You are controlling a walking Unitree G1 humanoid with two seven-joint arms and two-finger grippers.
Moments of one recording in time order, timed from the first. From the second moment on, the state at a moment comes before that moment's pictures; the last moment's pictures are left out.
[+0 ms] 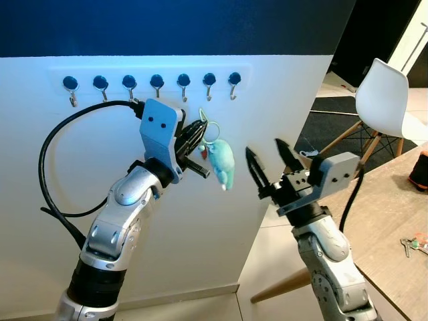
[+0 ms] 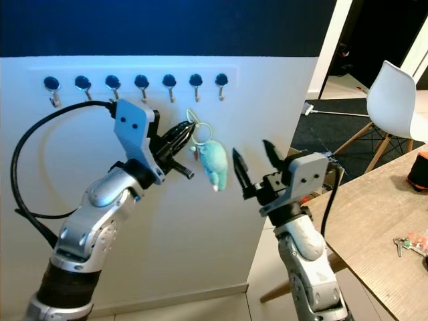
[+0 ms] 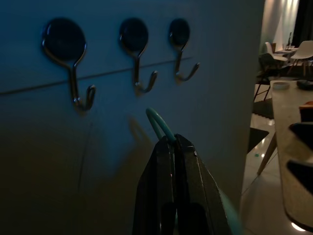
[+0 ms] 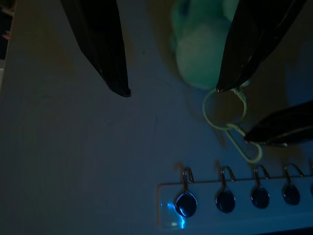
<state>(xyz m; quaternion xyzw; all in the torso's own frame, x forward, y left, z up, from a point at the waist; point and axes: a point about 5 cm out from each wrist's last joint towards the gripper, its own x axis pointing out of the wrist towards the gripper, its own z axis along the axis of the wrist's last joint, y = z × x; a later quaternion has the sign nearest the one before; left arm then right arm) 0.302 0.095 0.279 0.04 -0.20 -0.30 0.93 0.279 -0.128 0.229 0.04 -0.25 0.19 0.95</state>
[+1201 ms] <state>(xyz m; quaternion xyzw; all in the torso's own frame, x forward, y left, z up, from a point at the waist) 0.277 0.089 0.283 0.03 -0.22 -0.35 0.91 0.277 -0.103 0.230 0.06 -0.23 0.28 0.93</state>
